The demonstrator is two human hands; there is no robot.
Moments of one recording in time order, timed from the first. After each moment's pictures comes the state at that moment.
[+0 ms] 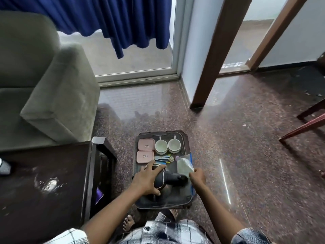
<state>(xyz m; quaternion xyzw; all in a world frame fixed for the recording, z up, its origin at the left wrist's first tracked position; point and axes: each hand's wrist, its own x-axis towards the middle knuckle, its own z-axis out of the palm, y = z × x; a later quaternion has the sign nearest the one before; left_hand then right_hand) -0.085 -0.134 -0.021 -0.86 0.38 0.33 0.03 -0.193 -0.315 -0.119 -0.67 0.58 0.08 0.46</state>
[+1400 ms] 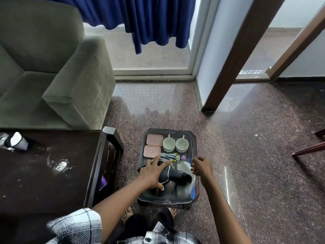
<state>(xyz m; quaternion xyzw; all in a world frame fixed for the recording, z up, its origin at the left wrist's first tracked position) -0.092 -0.135 -0.013 -0.87 0.34 0.35 0.03 -0.169 -0.319 -0.037 -0.62 0.50 0.02 0.61</state>
